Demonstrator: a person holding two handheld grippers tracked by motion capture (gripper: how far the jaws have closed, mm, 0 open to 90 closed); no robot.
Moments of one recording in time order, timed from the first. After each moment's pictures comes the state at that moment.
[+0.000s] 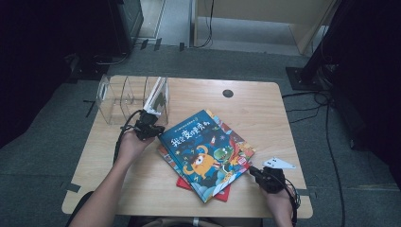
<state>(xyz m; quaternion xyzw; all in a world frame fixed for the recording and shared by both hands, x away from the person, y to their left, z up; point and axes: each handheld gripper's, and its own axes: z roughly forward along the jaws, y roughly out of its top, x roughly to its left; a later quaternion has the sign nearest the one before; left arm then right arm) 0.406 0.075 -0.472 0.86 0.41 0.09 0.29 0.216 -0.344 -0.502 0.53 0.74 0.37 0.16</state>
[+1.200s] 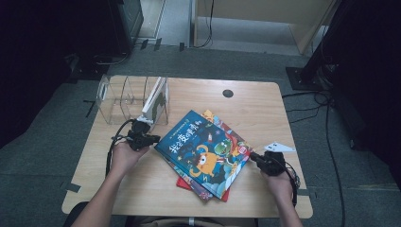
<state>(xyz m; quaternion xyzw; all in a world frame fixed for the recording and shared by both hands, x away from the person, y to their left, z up) 0.370 0.095 -0.473 0.84 0.45 0.05 0.31 0.268 -0.360 -0.501 0.52 0.75 0.38 0.16</state>
